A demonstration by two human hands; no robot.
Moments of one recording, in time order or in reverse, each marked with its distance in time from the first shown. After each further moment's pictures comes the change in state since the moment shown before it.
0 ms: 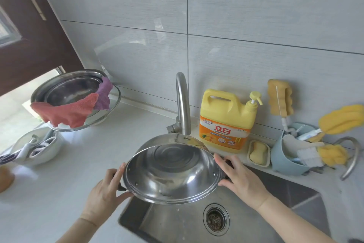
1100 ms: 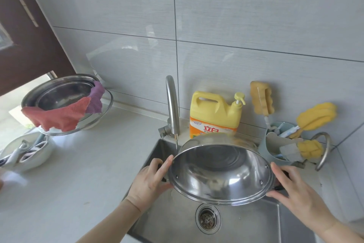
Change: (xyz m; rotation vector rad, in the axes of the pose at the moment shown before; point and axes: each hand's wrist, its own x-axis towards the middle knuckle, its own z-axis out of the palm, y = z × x) left_hand 0.057 0.109 0.046 0.002 0.126 0.345; right_hand -0.117 0.038 -0.093 -0.047 0.017 0.302
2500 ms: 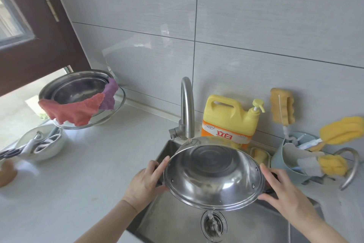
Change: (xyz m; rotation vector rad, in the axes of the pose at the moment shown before) left_hand -0.021 -0.041 -0.010 0.019 -0.129 -0.185; right_hand 0.046 -0.016 0.038 0.055 -0.067 -0.058
